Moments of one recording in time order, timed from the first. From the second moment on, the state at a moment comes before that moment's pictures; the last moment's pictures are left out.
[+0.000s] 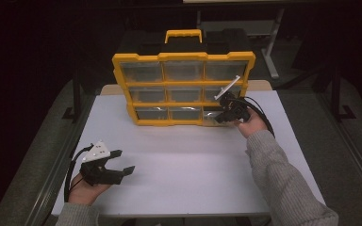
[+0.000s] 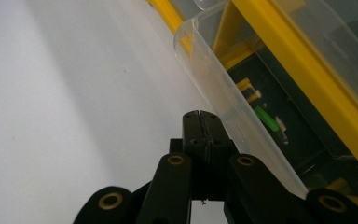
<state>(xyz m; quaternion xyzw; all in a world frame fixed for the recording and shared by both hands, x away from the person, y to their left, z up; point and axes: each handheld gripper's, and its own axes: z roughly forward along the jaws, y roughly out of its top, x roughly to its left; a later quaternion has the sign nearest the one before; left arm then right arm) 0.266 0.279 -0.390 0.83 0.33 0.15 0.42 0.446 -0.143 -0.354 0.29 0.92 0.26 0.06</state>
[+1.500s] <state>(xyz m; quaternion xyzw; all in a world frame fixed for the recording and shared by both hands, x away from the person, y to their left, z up) 0.265 0.281 -0.389 0.83 0.33 0.16 0.42 0.460 -0.140 -0.352 0.30 0.92 0.25 0.11</state>
